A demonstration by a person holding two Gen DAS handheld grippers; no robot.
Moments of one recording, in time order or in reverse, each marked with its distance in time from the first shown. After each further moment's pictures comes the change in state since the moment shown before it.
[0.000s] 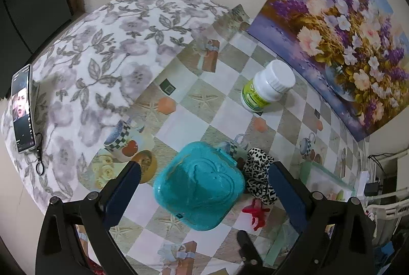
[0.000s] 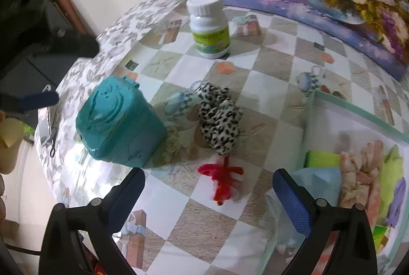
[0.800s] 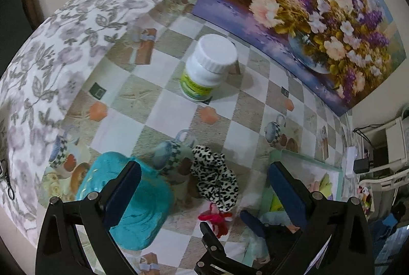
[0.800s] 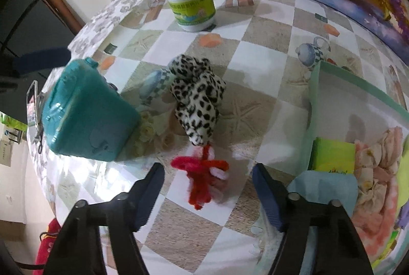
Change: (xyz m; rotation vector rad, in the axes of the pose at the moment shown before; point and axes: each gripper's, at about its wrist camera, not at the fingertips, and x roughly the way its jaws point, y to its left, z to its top) left arm 0.037 -0.071 0.000 0.149 0.066 -0.125; right arm 0.039 -0.028 -0.003 0.040 0.089 -0.003
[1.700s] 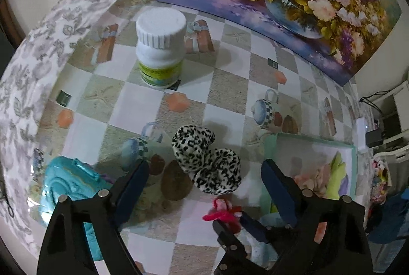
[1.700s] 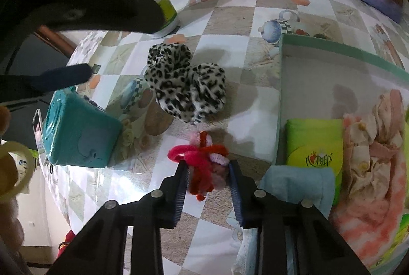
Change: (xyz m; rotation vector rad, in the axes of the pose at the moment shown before) left arm 0.039 -0.042 -0.010 0.140 0.049 0.039; right arm -0.009 -0.044 -0.014 0.170 -0.005 0.097
